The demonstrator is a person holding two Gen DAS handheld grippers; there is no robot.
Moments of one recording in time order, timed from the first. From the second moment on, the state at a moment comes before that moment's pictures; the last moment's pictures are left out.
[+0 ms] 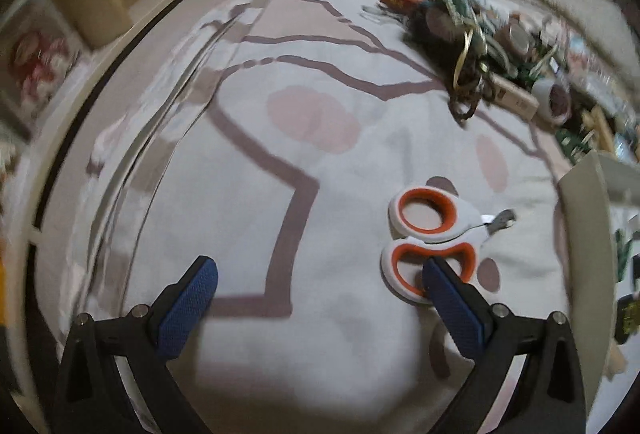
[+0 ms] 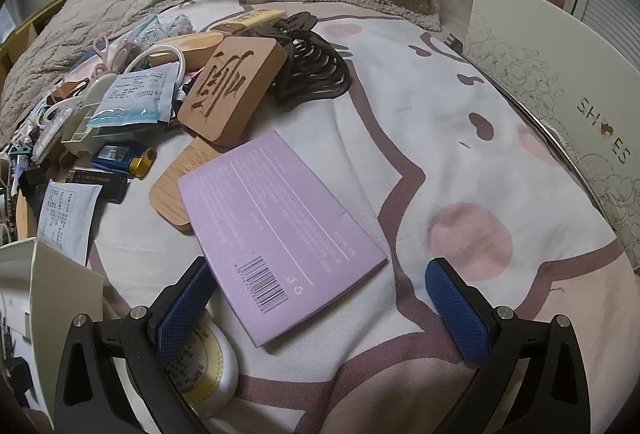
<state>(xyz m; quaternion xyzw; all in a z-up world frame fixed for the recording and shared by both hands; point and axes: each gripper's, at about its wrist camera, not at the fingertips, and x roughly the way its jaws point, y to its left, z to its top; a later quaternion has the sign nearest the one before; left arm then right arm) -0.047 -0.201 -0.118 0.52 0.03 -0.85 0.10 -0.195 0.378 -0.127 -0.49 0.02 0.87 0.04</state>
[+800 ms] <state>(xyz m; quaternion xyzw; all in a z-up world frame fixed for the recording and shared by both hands) -0.101 -0.147 -0.137 0.46 -0.03 -0.89 0.04 -0.186 0.375 -0.126 -0.46 0.01 0.89 0.07</state>
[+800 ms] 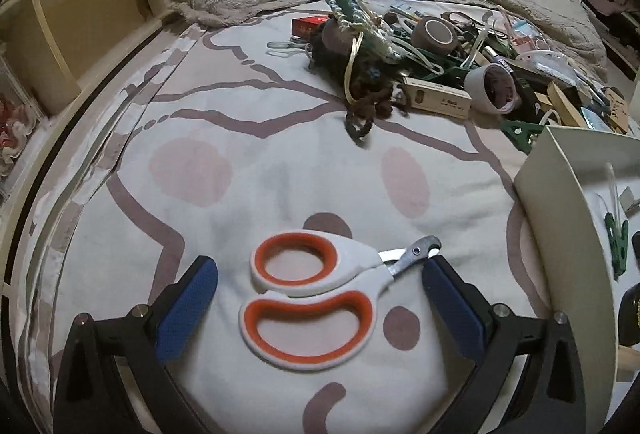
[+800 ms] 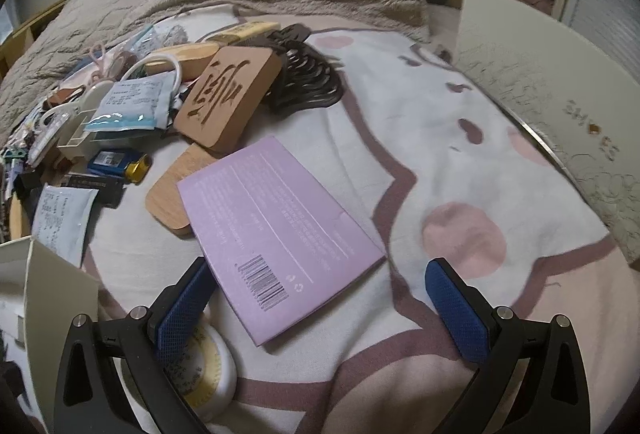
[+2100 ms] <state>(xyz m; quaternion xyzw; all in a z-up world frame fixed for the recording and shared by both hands) -0.102 -0.147 -0.139 0.44 -0.04 -0.89 0.06 -0.220 0.373 -0.125 -0.49 0.03 0.86 0.09</state>
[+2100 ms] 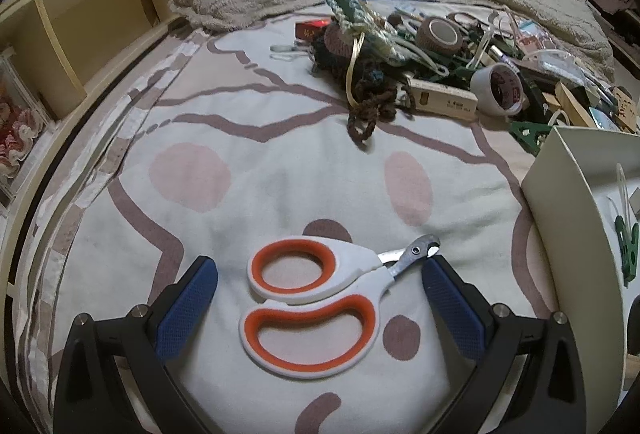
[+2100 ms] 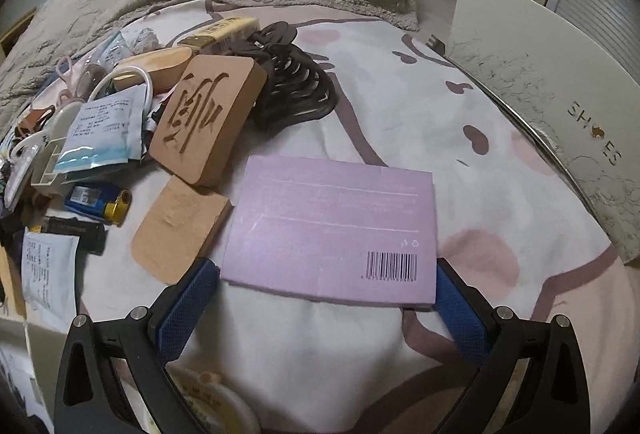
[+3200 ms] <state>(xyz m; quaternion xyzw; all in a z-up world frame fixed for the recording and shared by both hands) -0.097 -0.135 -0.132 0.42 -0.05 -0.91 0.03 -0.184 0.390 -0.113 -0.44 0.08 0.89 0.05</state>
